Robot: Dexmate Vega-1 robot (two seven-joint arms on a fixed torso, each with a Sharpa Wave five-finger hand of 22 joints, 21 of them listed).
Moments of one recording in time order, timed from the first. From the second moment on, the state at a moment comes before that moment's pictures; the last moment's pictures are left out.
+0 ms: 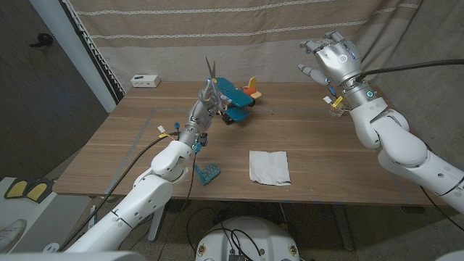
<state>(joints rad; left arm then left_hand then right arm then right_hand) 1.15 0.59 0.36 -1.96 -0.66 -0.19 0.19 0.48 -0.18 -0.34 -0.11 0.31 1.08 -0.09 0.55 0.46 0.83 -0.19 0.68 0.77 0.71 -0.07 0.22 0.75 0.18 0.02 0.65 0.20 -1.09 -1.01 -0.27 -2.19 -1.10 -0.38 -0.33 0.84 0.15 -0.06 -0.04 0.48 0.24 -0.10 0.54 0.43 0.59 -0.19 0.44 0.54 0.60 -0.06 0.31 0.46 0.30 0.06 0.51 0.19</state>
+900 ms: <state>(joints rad) 1.22 0.61 0.28 -2.02 -0.66 -0.23 0.22 0.48 -0.18 -0.34 -0.11 0.32 1.09 -0.08 0.56 0.46 0.84 -0.18 0.68 0.77 0.72 -0.07 0.23 0.74 0.19 0.02 0.64 0.20 -1.10 -1.00 -0.27 -2.19 -1.10 -0.39 -0.34 0.84 0.15 -0.07 -0.05 0.48 0.24 -0.10 0.53 0.43 0.59 -0.19 0.44 0.54 0.60 -0.06 0.31 0.46 0.30 0.06 0.50 0.19</state>
